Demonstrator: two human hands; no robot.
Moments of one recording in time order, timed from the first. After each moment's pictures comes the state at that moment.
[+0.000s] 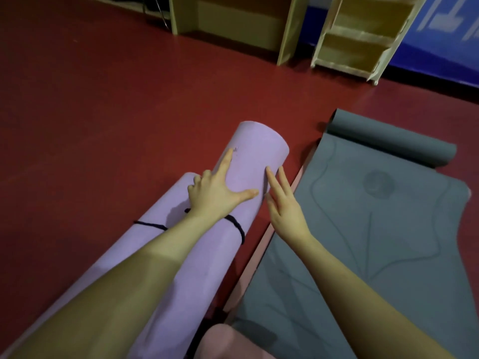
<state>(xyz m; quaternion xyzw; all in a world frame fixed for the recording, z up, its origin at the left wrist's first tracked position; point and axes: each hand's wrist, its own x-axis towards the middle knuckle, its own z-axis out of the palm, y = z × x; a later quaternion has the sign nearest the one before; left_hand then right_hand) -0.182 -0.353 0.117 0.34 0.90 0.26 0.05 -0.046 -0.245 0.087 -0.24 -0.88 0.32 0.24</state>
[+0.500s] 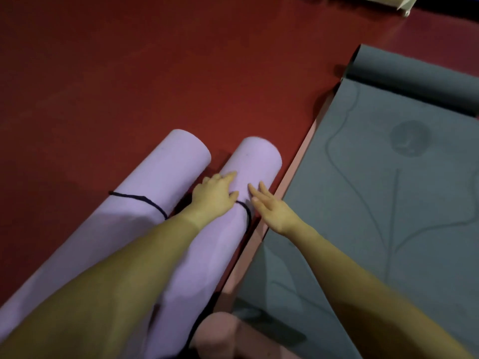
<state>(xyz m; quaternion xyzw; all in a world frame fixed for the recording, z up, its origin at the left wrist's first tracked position) -0.199 -0.320 -0.040 0.43 0.89 0.10 0.12 -0.053 -0.214 -0.057 -0.29 -0.86 0.41 -0.01</state>
